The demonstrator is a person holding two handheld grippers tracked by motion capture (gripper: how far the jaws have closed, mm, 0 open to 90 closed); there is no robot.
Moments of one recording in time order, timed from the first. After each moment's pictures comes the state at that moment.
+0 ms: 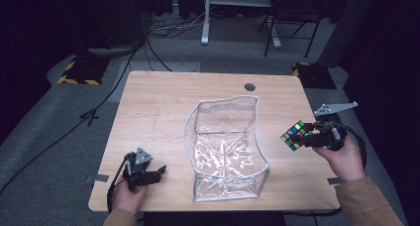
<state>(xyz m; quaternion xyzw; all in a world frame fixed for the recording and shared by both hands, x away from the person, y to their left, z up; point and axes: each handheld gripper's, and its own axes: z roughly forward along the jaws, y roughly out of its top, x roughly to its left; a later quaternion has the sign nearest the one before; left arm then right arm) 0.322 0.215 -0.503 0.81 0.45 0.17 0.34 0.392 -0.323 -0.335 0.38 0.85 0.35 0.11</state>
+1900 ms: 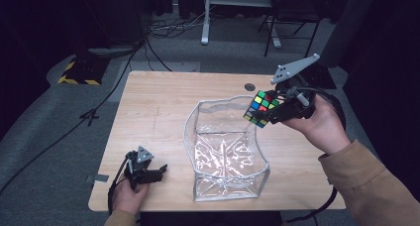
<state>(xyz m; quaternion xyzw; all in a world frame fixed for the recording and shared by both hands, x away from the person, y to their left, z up) 0.327 0.212 -0.503 0.80 0.46 0.18 0.33 0.392 -0.186 -0.209 0.21 0.91 0.33 0.12</state>
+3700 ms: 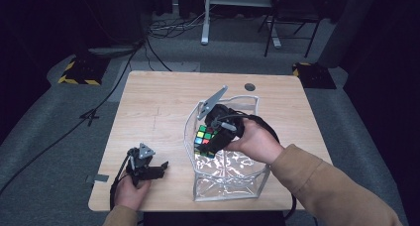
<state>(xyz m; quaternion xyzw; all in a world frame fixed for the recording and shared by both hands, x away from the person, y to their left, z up) 0.337 0.209 -0.502 0.80 0.47 0.17 0.32 0.378 -0.053 -0.285 0.12 0.96 0.26 0.02</state>
